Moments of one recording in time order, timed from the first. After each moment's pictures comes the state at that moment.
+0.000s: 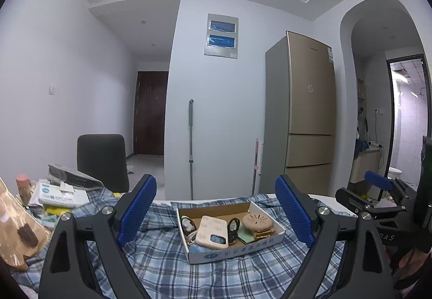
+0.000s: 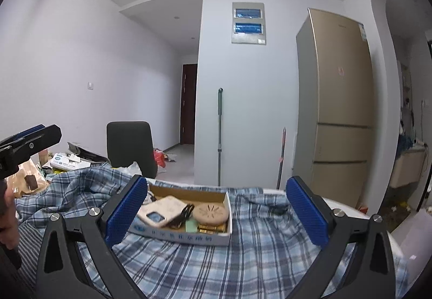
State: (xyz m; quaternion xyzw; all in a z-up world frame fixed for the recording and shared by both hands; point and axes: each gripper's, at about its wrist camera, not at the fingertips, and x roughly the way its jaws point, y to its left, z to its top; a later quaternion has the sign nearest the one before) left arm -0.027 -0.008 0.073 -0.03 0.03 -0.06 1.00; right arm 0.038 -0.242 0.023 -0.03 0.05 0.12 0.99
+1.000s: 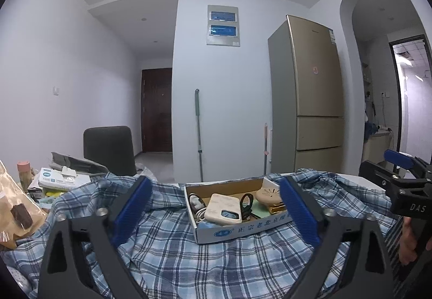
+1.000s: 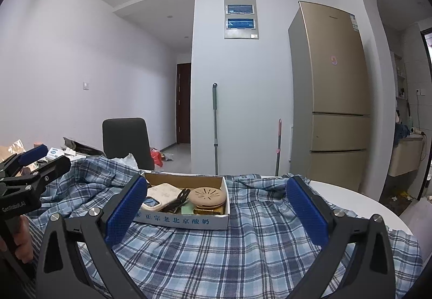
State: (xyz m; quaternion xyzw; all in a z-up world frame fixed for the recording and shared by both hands) left arm -0.011 -0.018 -0.006 0.00 0.04 -0.04 1.00; right arm 0.034 -0.251 -0.014 -0.02 0.05 0.10 0.99
